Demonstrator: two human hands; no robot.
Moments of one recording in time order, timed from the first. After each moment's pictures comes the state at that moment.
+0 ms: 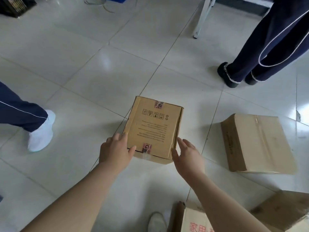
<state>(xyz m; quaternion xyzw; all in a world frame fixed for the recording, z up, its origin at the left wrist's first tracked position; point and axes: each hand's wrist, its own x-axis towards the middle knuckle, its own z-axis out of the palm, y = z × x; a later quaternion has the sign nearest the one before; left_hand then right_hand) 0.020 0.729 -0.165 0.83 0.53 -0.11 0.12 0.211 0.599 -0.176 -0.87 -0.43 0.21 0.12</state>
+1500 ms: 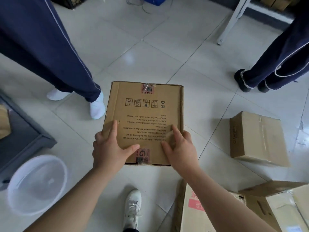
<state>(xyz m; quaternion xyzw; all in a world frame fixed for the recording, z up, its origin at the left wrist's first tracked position) -0.176 0.558 -0.001 0.66 0.70 0.06 0.27 0.024 0.494 -0.007 -0.81 -0.49 0.26 0.19</state>
